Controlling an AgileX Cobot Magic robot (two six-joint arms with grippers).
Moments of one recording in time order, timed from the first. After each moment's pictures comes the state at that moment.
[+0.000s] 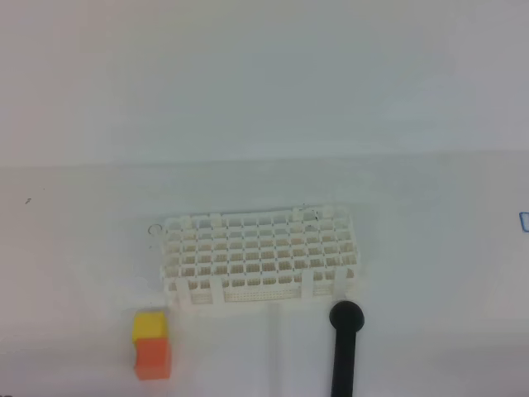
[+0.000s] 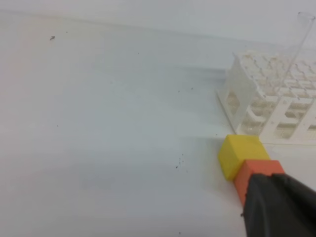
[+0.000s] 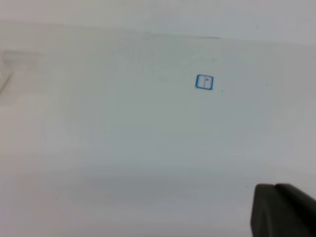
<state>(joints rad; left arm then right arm) -0.08 0.00 0.00 -0.19 0.34 0.13 -0.01 -0.01 0.02 -0.02 0.36 -0.09</state>
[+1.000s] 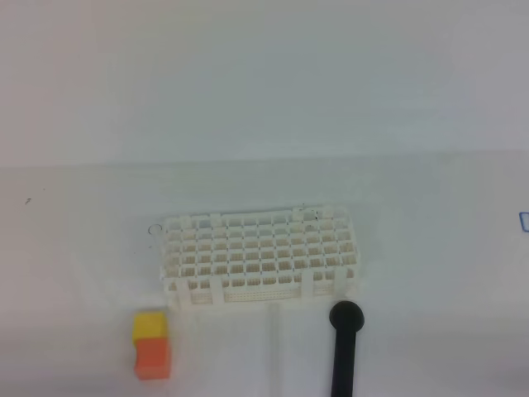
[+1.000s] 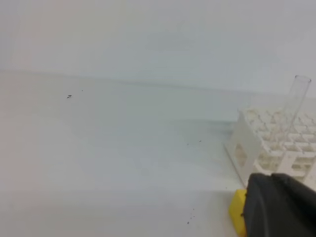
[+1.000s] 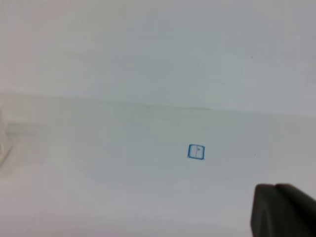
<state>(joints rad) -0.08 0.00 0.00 -0.19 0.18 0.14 -0.01 -0.01 0.03 -0.02 0.17 -0.09</state>
